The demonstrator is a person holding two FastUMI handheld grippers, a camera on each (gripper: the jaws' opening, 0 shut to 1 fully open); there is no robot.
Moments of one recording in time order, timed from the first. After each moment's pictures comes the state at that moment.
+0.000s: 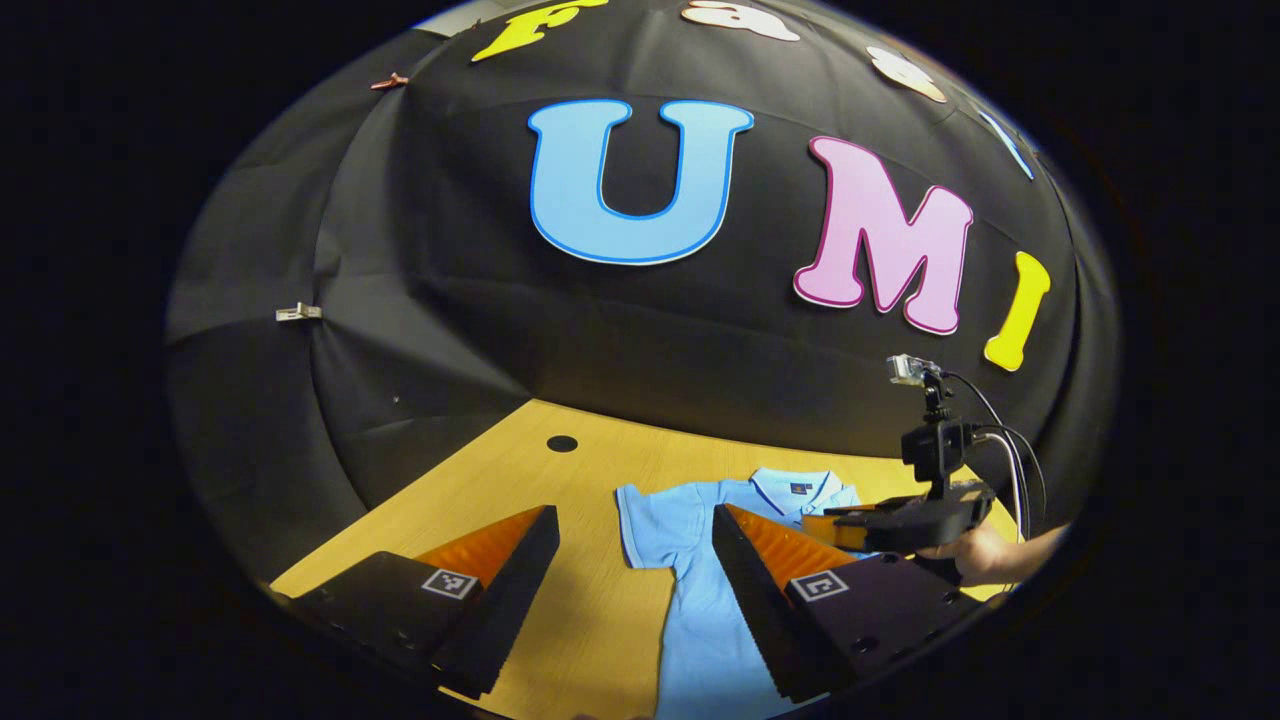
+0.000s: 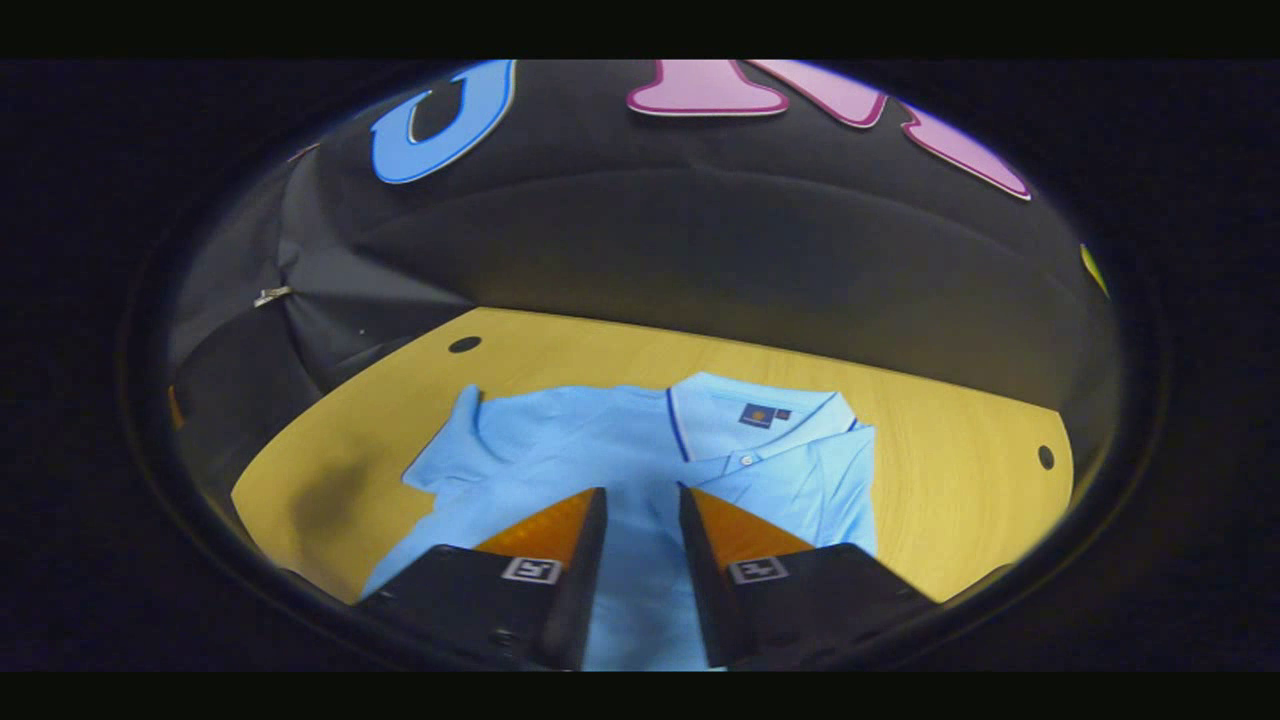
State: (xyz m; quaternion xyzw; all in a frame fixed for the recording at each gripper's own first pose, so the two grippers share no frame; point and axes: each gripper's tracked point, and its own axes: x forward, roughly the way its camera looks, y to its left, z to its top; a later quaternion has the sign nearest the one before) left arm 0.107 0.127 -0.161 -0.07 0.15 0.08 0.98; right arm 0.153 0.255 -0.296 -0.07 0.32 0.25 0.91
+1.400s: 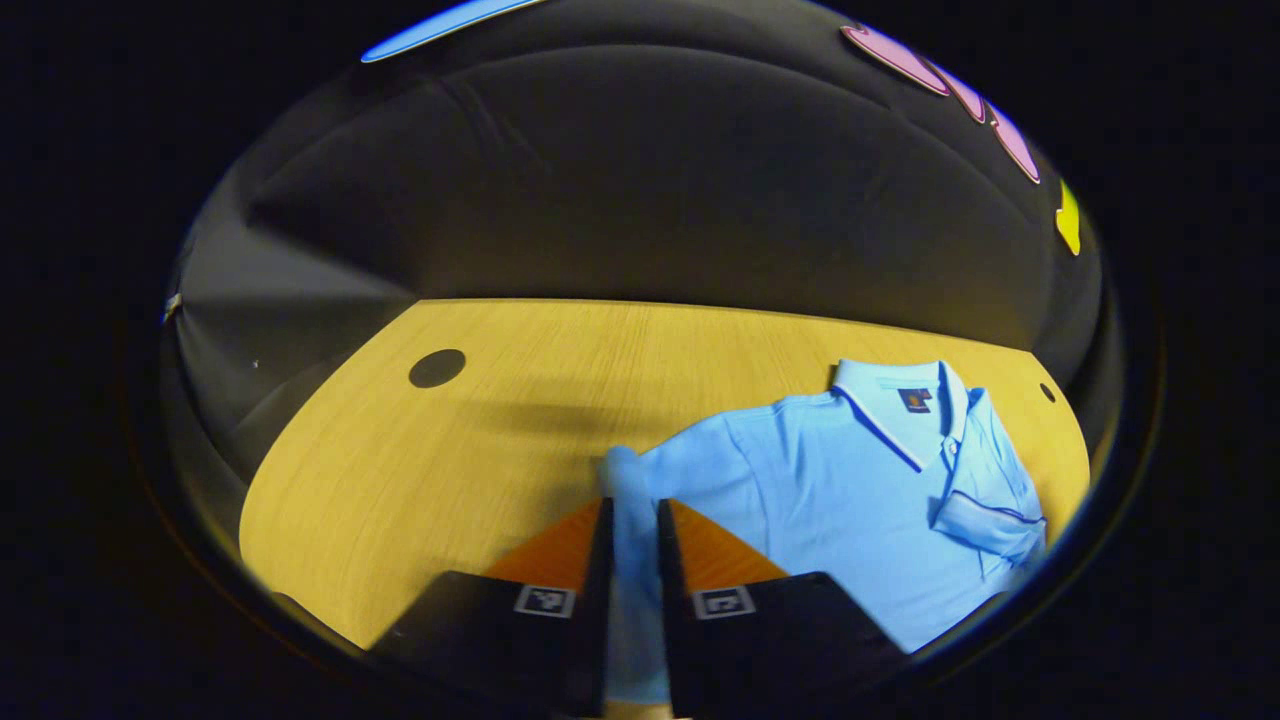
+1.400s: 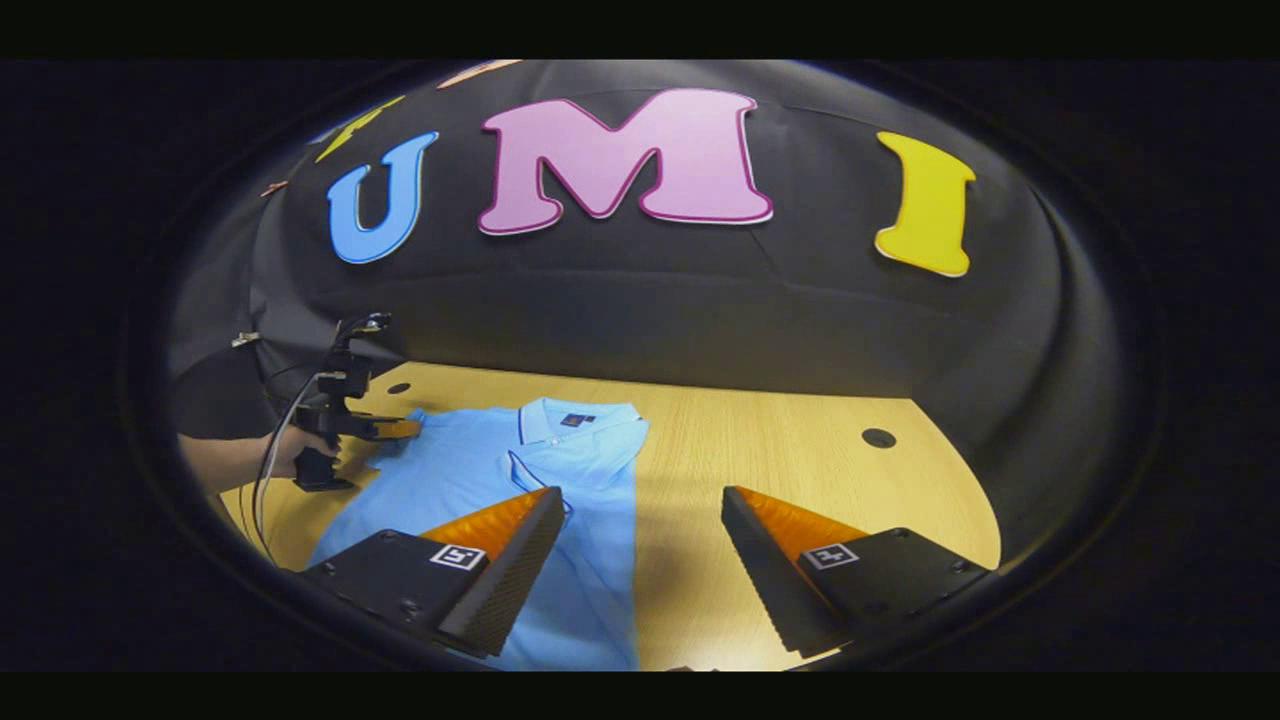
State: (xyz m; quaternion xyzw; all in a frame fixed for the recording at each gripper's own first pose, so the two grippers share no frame) left arm 0.326 0.119 -0.356 -0.01 0.31 0.03 0.95; right arm 0.095 0.039 -0.219 -0.03 0.23 0.13 0.96
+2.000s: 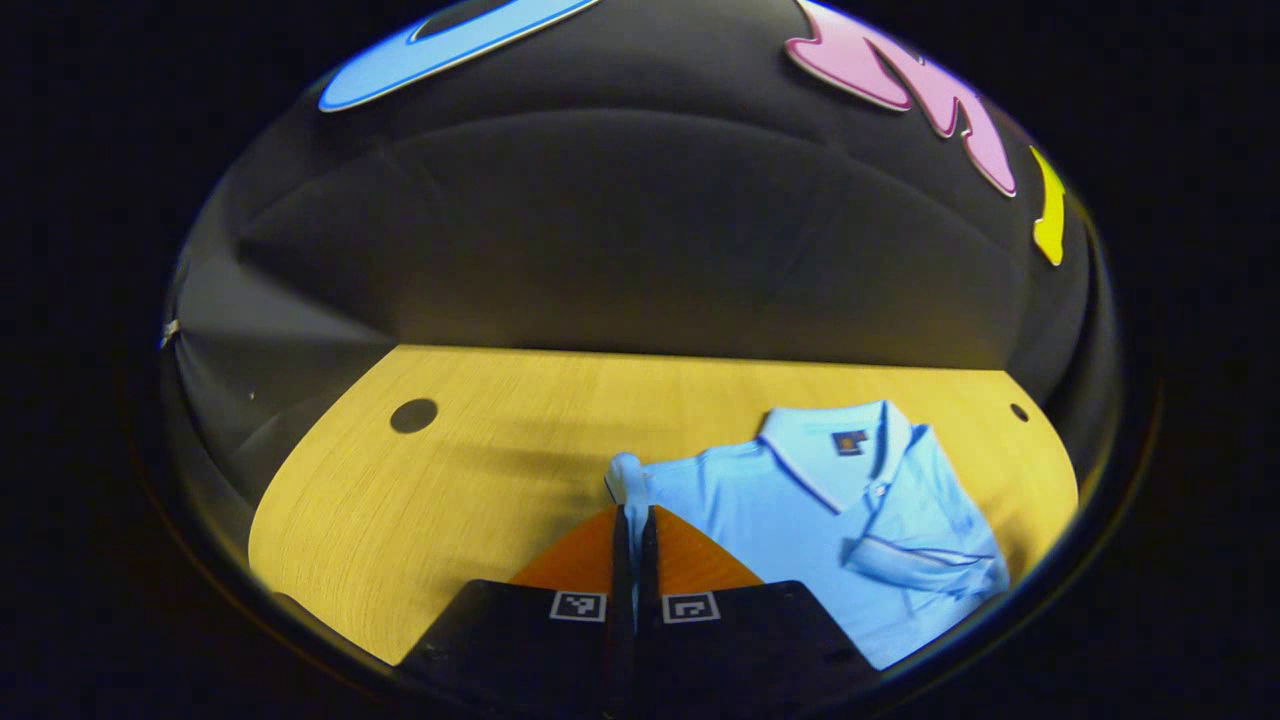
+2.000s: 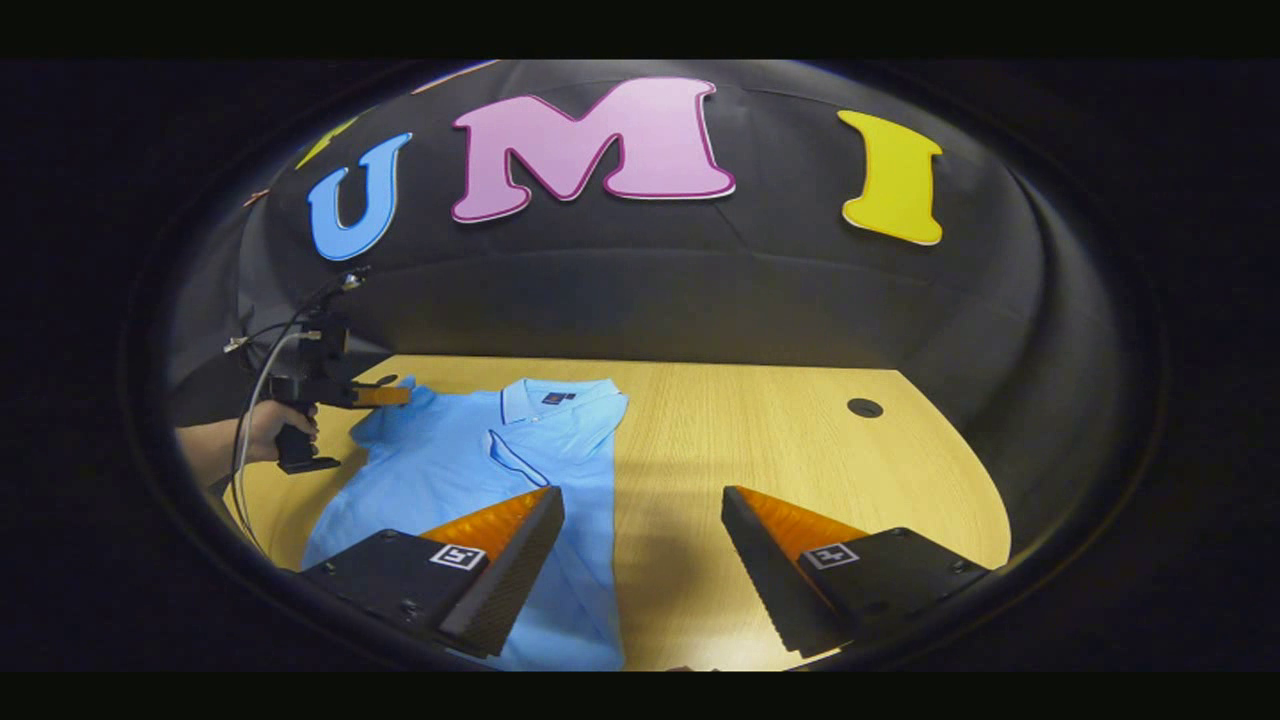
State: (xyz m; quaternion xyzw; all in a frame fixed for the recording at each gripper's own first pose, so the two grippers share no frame) left arm 0.326 0.055 -0.284 -0.01 0.26 -0.02 0.96; right arm 0.082 0.015 -0.233 -0.02 0.25 0.11 0.96
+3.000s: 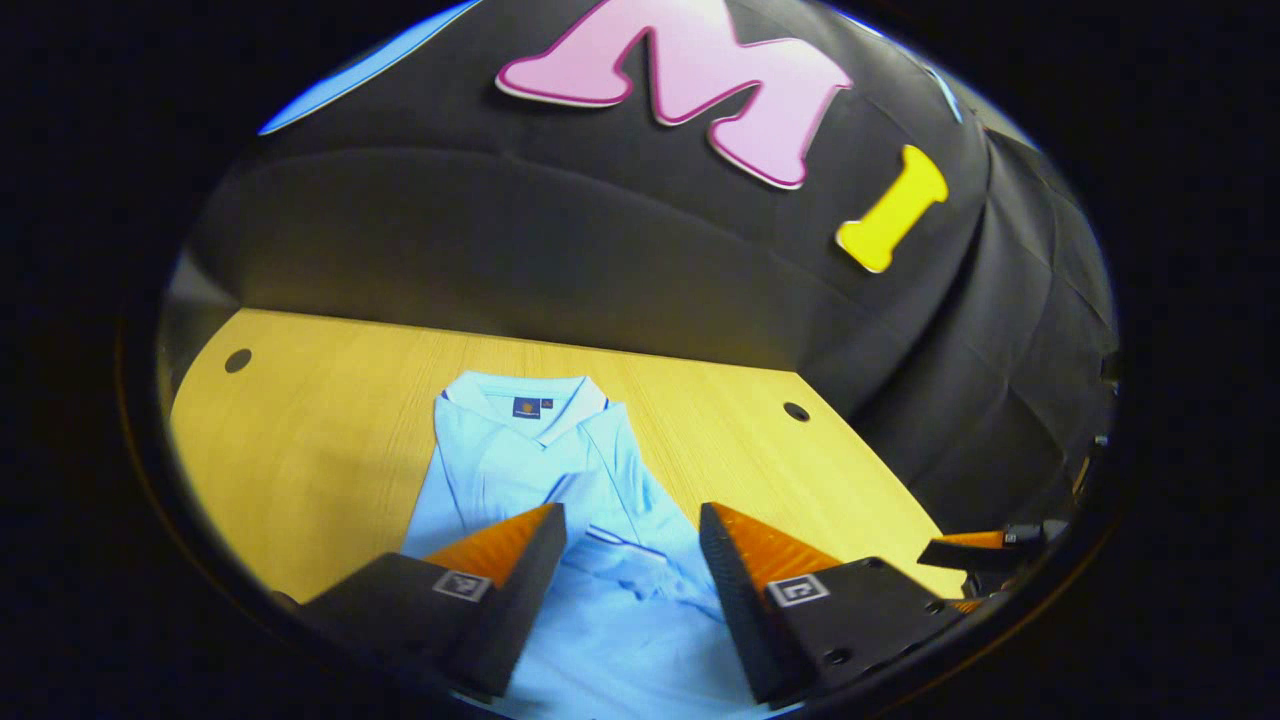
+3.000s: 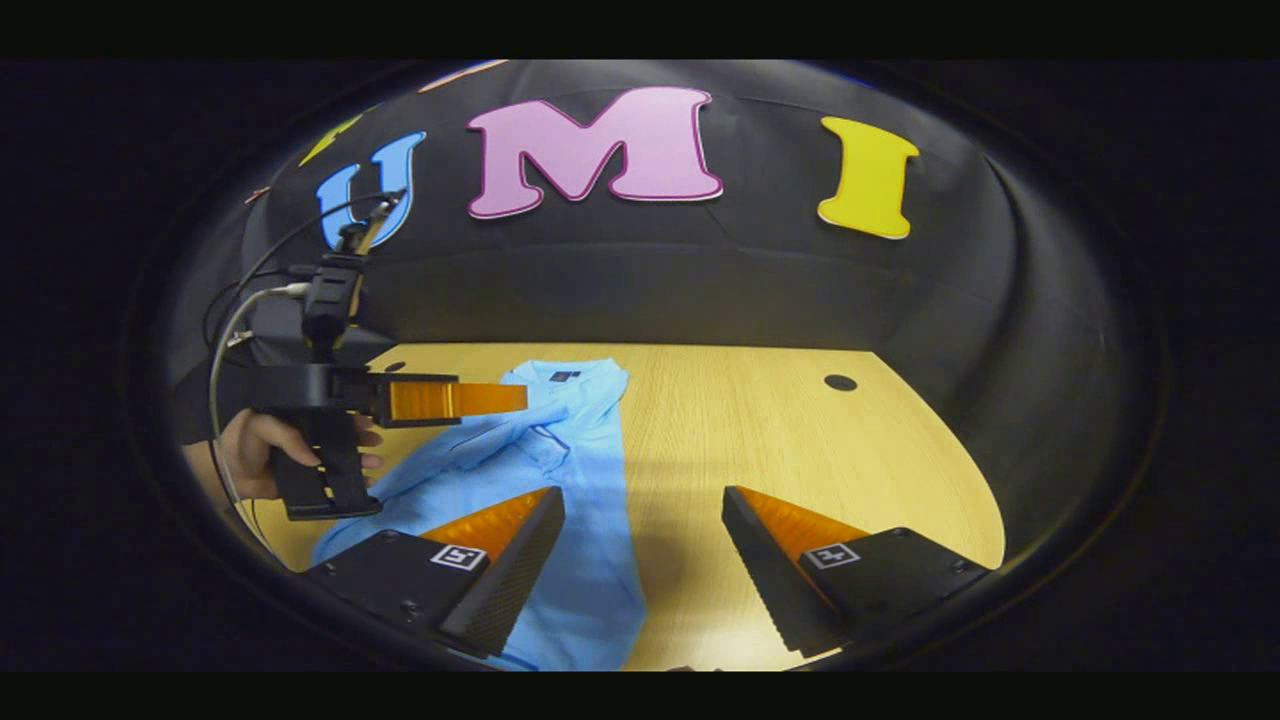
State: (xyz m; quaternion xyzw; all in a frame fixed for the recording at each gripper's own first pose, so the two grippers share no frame) left arm 0.188 -0.140 -0.251 -0.08 0.27 -0.21 0.94; right arm -0.002 0.015 -0.234 -0.01 0.27 0.10 0.96
